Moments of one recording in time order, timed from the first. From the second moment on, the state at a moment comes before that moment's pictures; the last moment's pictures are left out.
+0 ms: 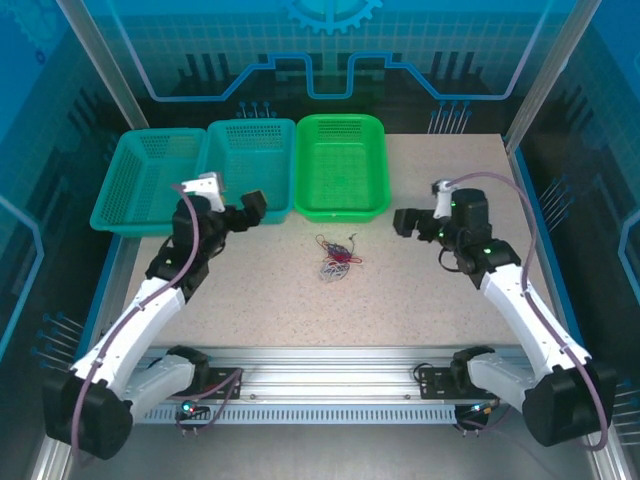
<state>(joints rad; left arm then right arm) -0.31 1.00 0.79 -0.12 -0.05 -0.47 0.25 1.08 0.86 -0.42 -0.17 0.30</state>
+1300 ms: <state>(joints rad) -0.48 1.44 0.86 -0.13 0.22 -1.13 0.62 1.54 1.03 -0.36 -0.36 0.25</state>
